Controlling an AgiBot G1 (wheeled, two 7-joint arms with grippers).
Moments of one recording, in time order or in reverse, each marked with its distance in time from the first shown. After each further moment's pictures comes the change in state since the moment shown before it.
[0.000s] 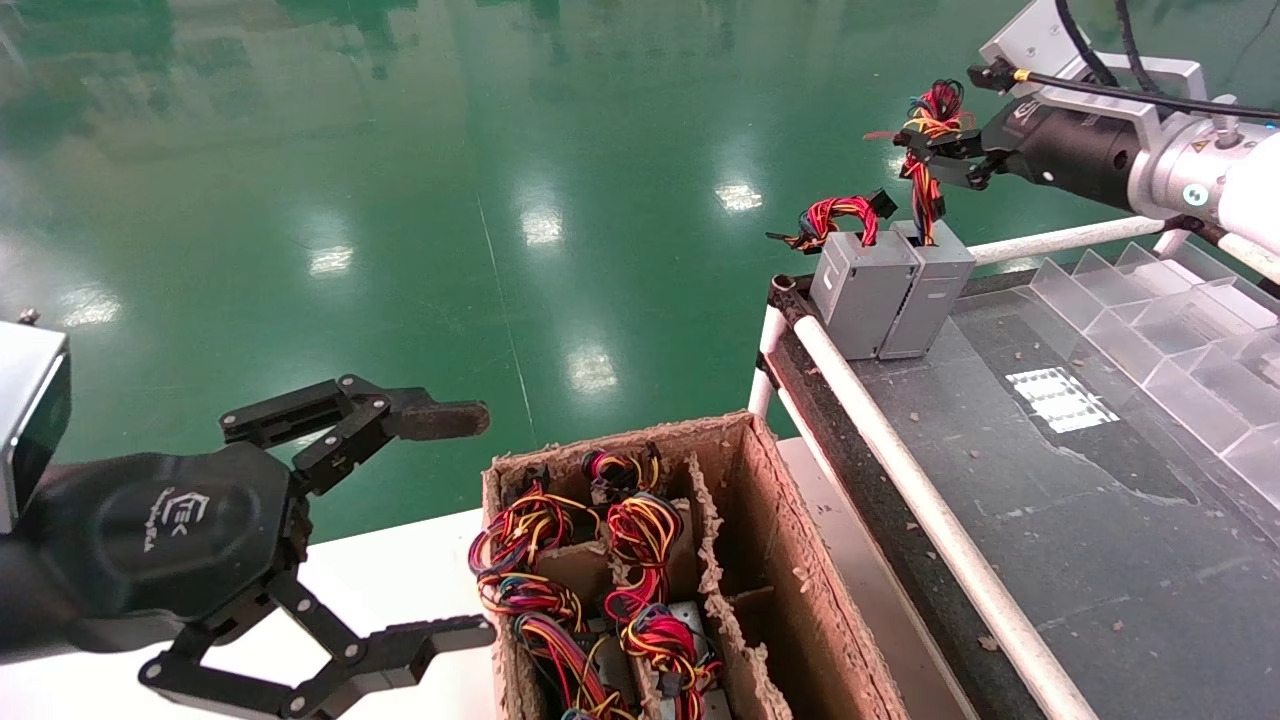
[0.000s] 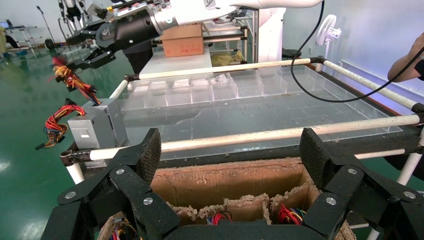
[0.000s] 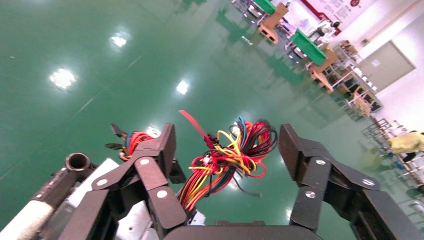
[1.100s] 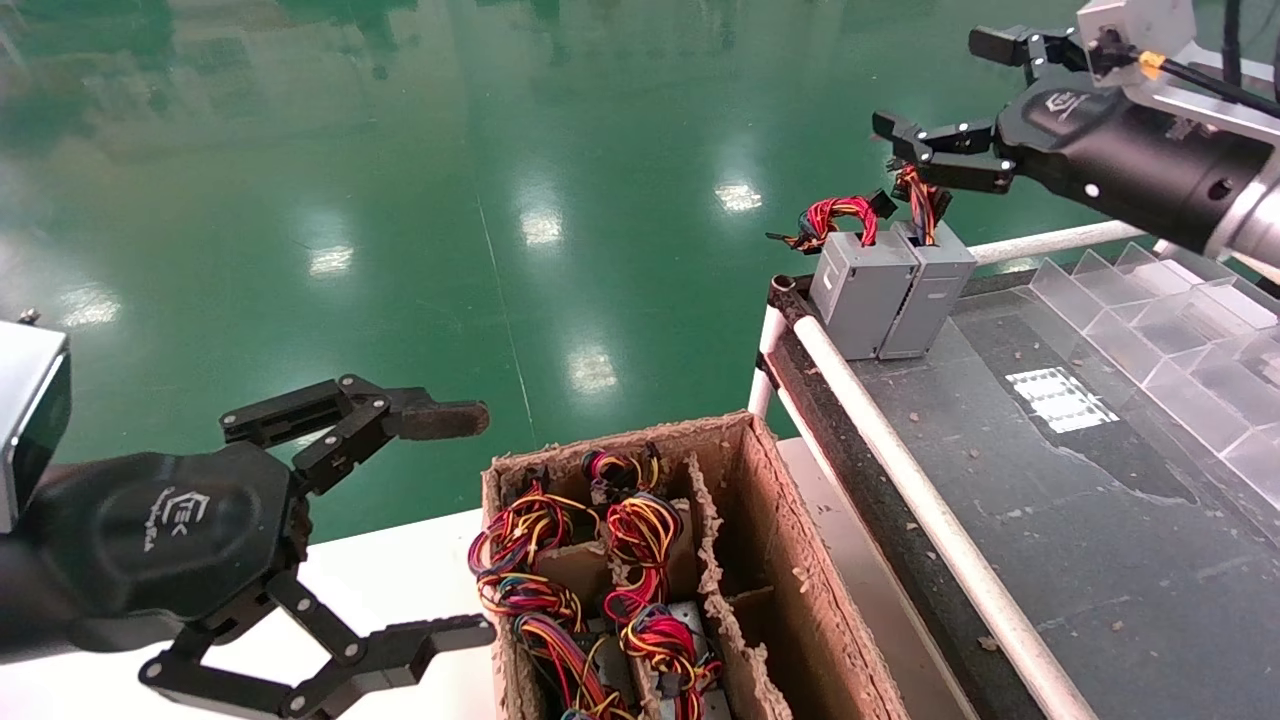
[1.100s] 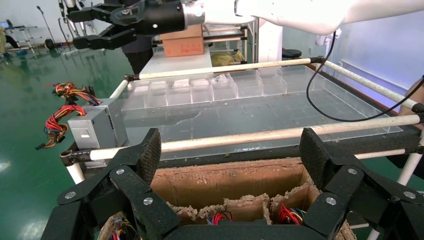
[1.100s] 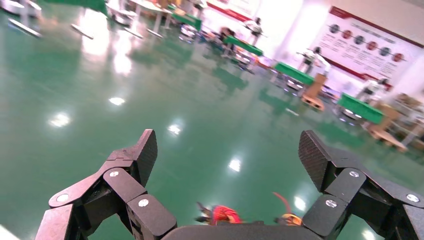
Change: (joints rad) left arm 0.000 0.000 0.000 0.001 0.000 0.000 0.000; right arm -0.286 0.210 0.114 0.460 0.227 -0.293 0.229
